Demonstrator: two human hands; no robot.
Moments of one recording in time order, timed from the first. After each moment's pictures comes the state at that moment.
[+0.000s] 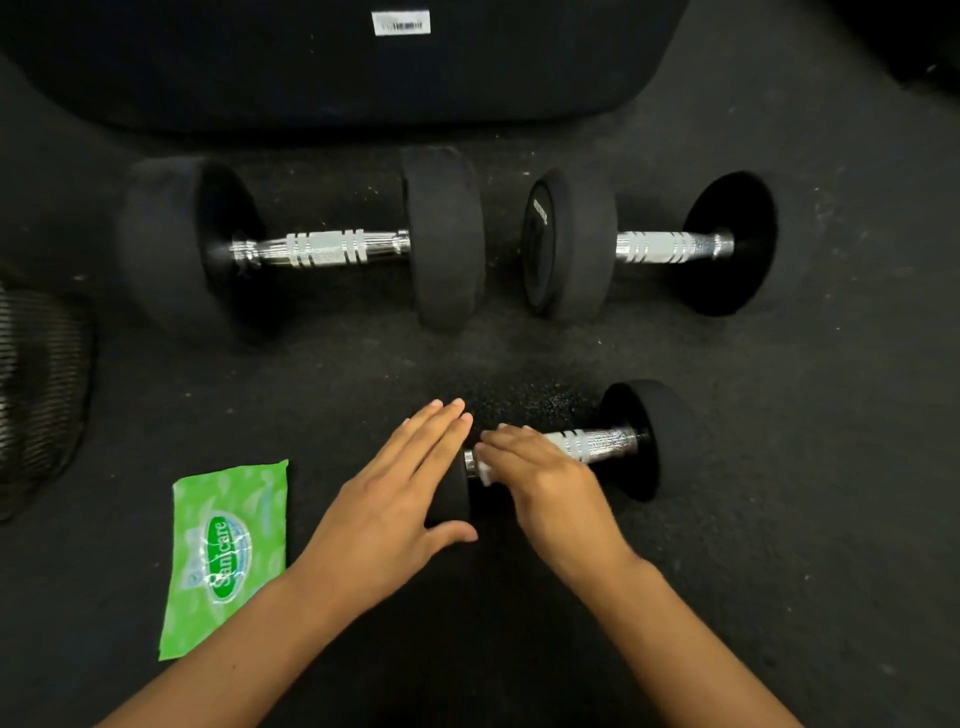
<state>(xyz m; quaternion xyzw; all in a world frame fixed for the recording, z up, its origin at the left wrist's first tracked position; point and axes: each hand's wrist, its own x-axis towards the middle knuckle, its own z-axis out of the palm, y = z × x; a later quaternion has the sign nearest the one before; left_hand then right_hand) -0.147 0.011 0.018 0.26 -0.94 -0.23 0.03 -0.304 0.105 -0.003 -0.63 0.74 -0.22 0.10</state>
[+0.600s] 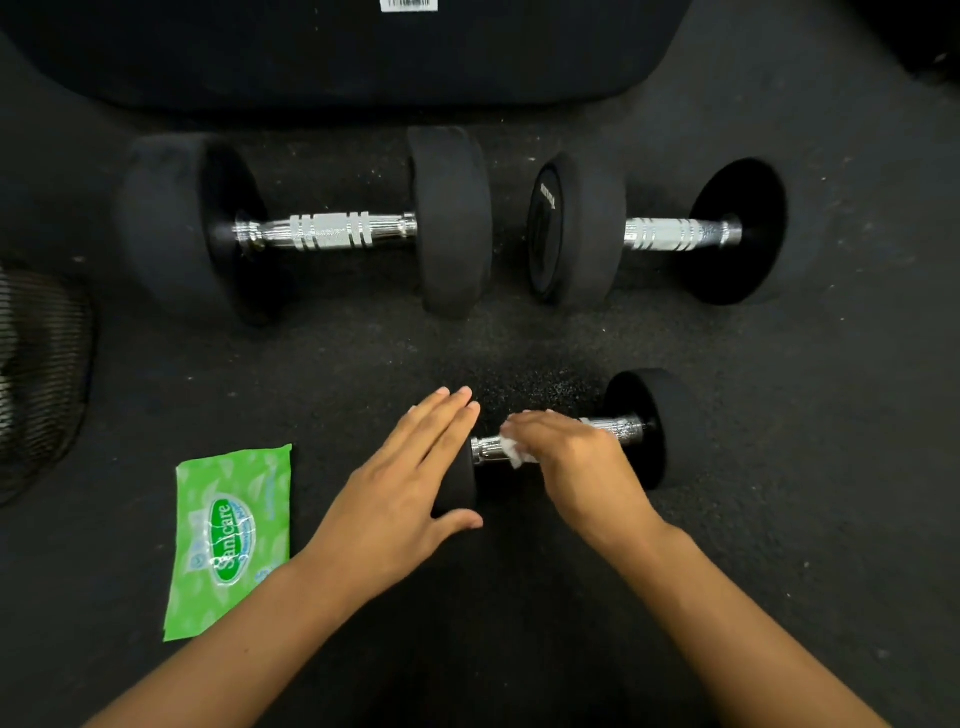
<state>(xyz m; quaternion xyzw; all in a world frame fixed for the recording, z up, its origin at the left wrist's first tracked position) -0.147 0.014 0.016 0.25 -0.94 -0.24 0.03 -0.320 0.102 0.018 -0.61 0.75 -0.21 0.16</state>
